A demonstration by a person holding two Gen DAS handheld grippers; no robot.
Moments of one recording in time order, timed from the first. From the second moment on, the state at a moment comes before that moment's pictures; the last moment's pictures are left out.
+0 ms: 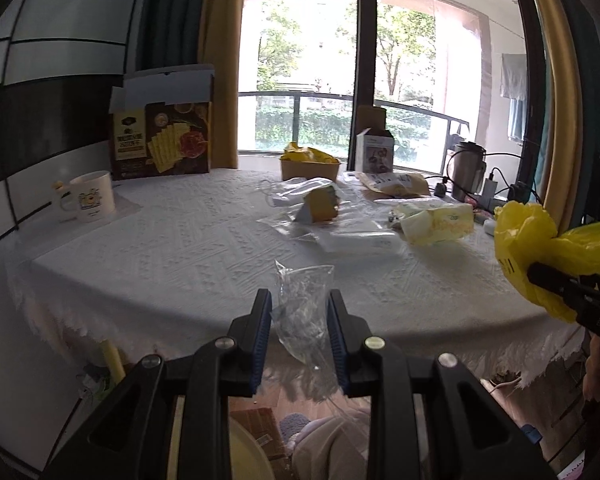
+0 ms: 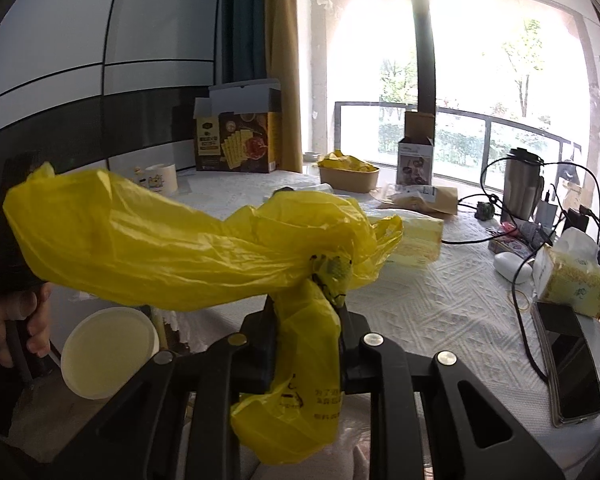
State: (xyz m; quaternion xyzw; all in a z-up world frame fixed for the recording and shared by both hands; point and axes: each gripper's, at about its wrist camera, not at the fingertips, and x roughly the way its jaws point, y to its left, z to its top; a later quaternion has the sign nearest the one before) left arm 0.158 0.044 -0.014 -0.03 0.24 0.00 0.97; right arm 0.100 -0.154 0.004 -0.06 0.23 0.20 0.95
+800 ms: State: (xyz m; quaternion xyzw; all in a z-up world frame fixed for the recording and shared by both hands) left arm 0.072 0.143 -0.088 -0.07 0.30 0.07 0.95; right arm 0.087 -0.001 -0.009 -0.12 0.25 0.32 0.91
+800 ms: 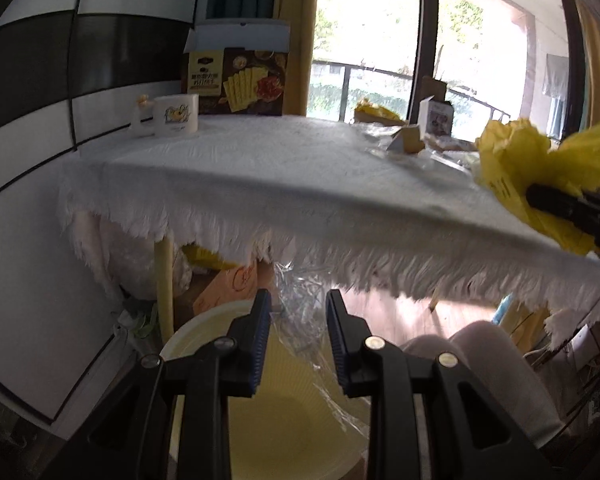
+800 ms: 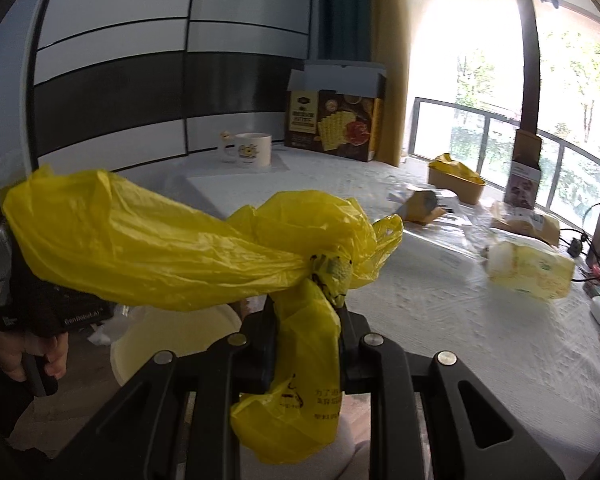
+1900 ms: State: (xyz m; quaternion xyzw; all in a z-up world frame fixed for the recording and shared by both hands) left arm -0.011 0.229 -0.091 -0.13 0.27 0.21 0.93; right arm 0.090 0.136 -0.110 -0.15 0.39 0.48 0.77
